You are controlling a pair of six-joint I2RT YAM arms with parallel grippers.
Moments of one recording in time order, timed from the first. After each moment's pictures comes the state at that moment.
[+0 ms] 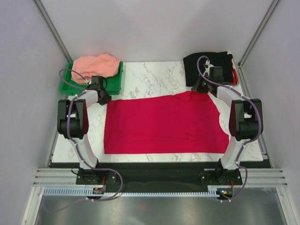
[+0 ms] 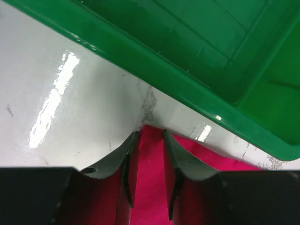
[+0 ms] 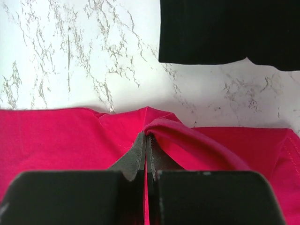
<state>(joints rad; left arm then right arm) 0.00 1.92 1.22 -0.25 -0.10 -0.59 0.05 1.89 1.30 -0.12 -0.32 0.32</state>
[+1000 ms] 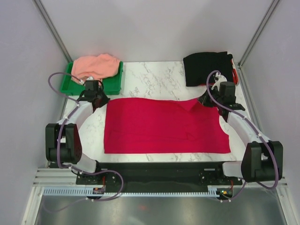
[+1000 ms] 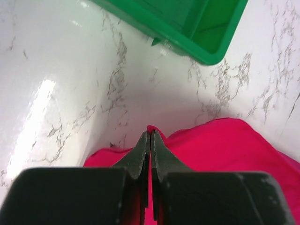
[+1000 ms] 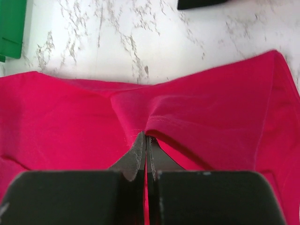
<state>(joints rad) -0.03 1.54 1.01 -0.22 -0.05 -0.59 0.04 1.34 0.88 -0.11 -0.31 0.33</state>
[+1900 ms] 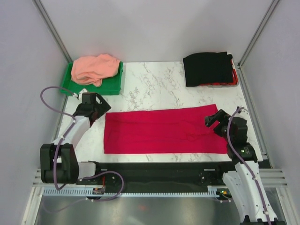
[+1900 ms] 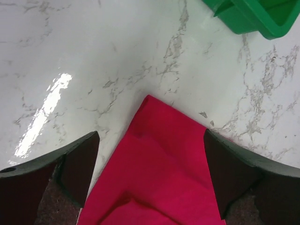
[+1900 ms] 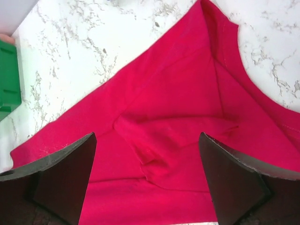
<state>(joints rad) -0.02 1.30 0.77 -0.26 -0.17 -0.64 0.05 0.51 0.48 -0.47 0.00 0.66</state>
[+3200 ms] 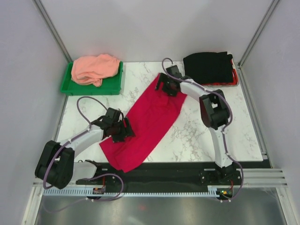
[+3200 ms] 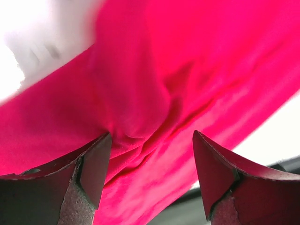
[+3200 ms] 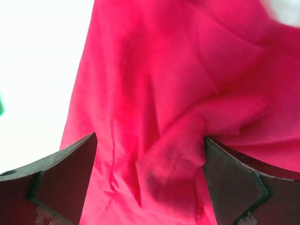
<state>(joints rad) -0.40 1.30 0.61 -0.40 0.14 -0.69 0.39 2.21 1.67 -0.35 -0.05 0.71</state>
